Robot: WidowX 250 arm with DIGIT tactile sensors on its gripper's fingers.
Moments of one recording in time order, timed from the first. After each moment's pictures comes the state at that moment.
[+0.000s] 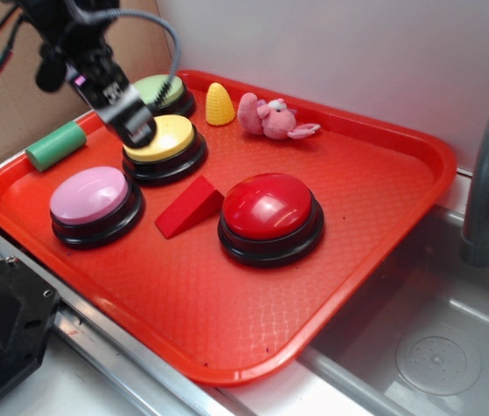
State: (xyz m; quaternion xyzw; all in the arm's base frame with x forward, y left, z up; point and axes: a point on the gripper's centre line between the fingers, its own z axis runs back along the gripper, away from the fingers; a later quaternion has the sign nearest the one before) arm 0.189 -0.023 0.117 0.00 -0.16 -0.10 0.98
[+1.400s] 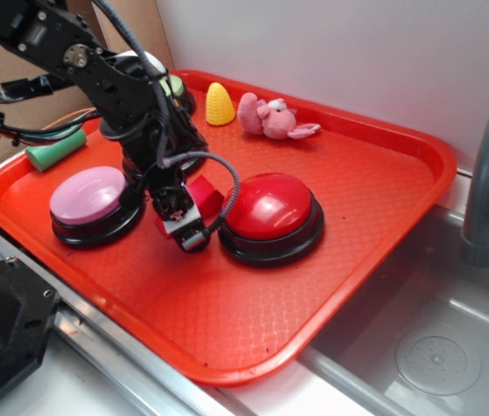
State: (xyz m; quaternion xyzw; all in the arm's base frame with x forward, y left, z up) arm 0.212 -0.029 0.022 0.03 -0.15 -0.21 0.96
